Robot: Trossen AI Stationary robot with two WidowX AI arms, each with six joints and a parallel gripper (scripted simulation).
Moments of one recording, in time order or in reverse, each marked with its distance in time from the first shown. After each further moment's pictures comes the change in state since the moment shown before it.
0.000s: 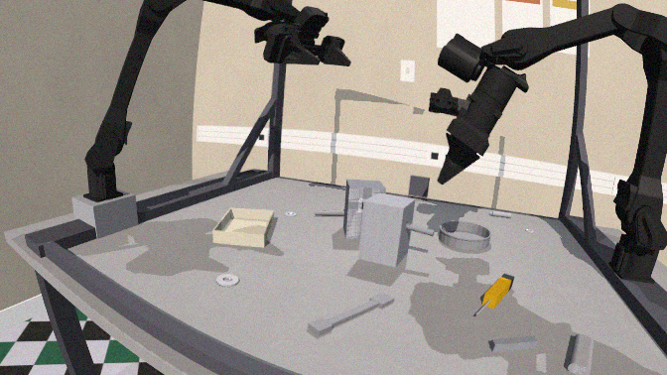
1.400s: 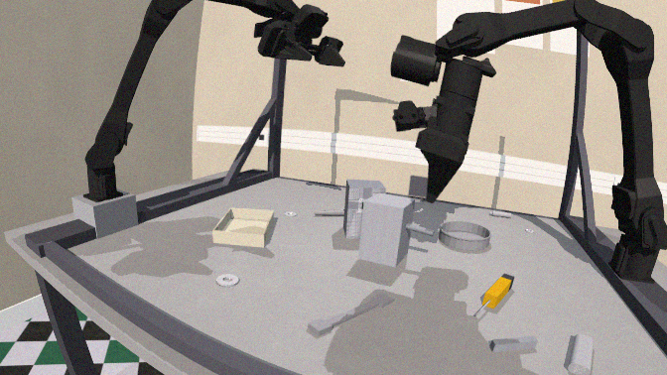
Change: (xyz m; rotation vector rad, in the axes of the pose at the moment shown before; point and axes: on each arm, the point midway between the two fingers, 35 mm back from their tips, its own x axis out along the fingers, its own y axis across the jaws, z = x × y) left arm 0.026 0.057 0.007 0.020 0.293 0.002; right arm -0.004 -0.012 0.002 -0.077 0.023 -0.080
